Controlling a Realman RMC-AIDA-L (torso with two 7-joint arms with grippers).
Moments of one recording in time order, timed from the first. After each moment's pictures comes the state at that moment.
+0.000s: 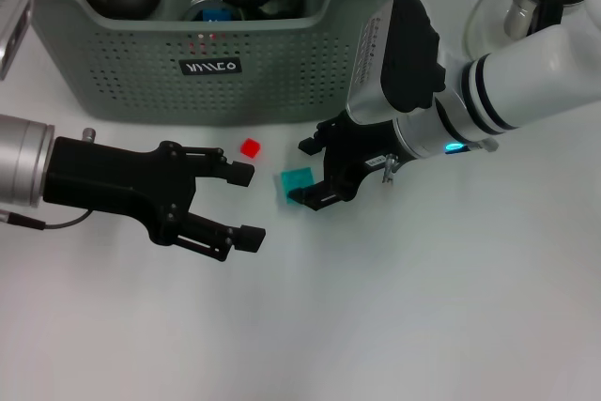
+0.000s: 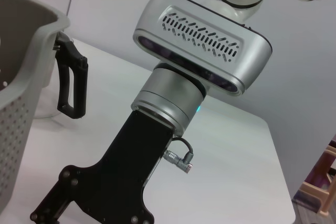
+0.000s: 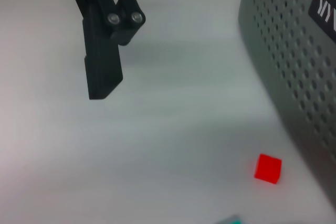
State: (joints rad) left arm -0.47 -2.05 0.81 0.83 2.07 1.83 -1.54; right arm 0.99 2.12 -1.62 -0.37 -1.83 -0.90 1.55
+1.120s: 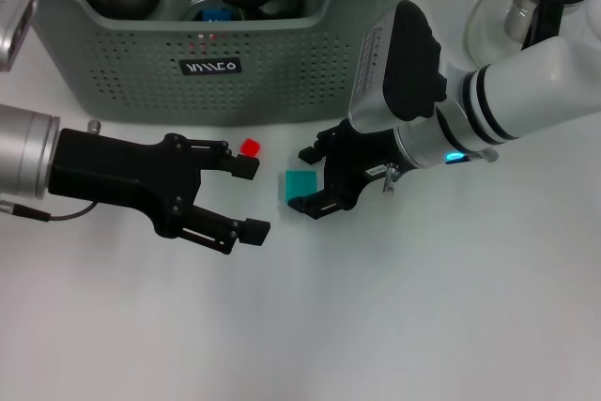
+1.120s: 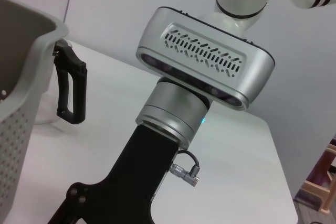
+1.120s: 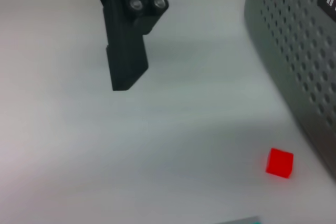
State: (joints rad) left arm -0.49 -2.05 0.81 0.83 2.07 1.83 -1.54; right arm 0.98 2.12 -1.65 -0.36 -1.79 -0.90 1.54
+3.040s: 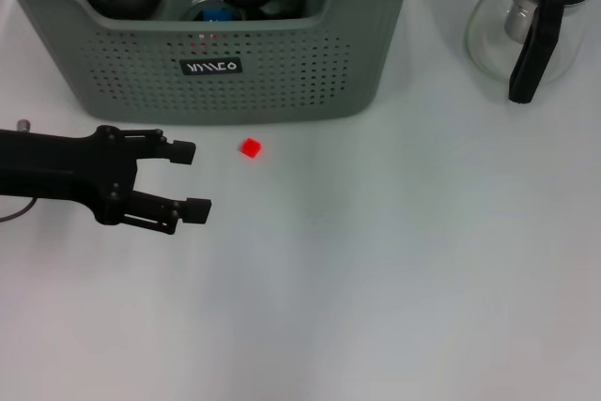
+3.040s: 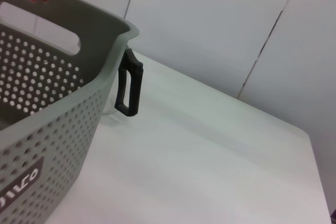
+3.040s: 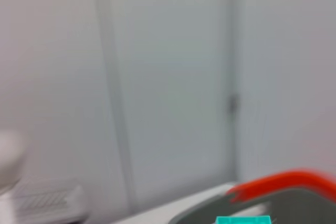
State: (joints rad) left arm -0.42 -1.99 0.72 0.83 2.07 1.84 -1.55; right arm 0.98 2.04 -1.10 -1.15 -1.91 -1.34 2.22
